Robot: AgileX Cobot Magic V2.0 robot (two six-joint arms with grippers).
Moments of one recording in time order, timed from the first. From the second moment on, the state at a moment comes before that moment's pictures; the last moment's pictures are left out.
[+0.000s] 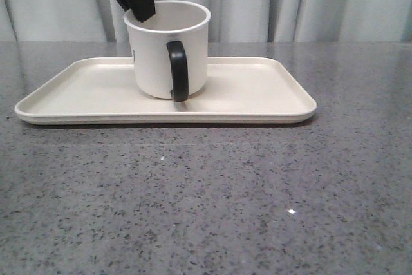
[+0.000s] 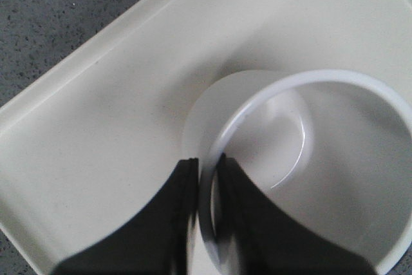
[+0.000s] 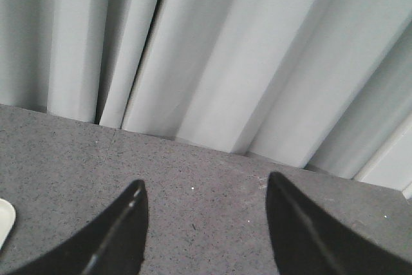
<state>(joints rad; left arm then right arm) -0.47 1.89 -1.88 -0.14 1.23 0.15 0.17 0.94 -1.36 -0.30 0.73 0.03</state>
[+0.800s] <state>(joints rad) -0.47 1.88 -2.05 -0.12 1.25 0.15 0.17 0.94 -1.36 -0.30 0.74 0.03</state>
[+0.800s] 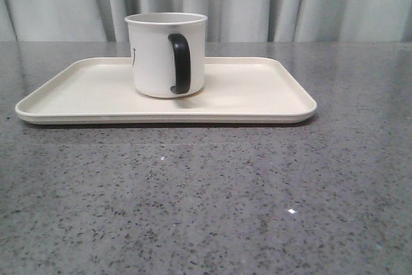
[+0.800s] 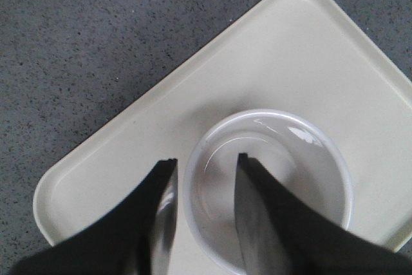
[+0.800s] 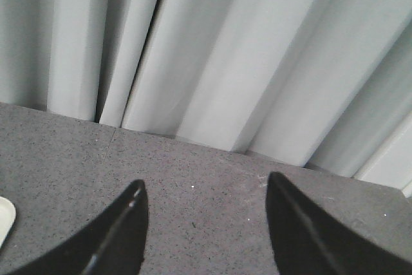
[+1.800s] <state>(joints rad) -0.47 1.21 -1.95 0.35 1.28 0.02 0.17 0.94 -1.36 -0.30 0.74 0.03</state>
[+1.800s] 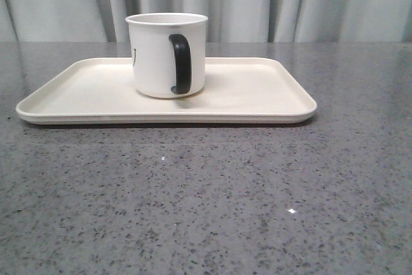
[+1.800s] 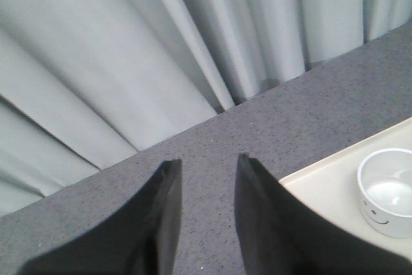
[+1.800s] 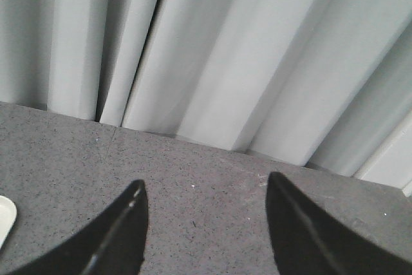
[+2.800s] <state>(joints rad) -0.47 0.87 -1.40 0.52 1.28 -0.11 0.26 1.19 -1.59 0.09 0.73 -0.25</state>
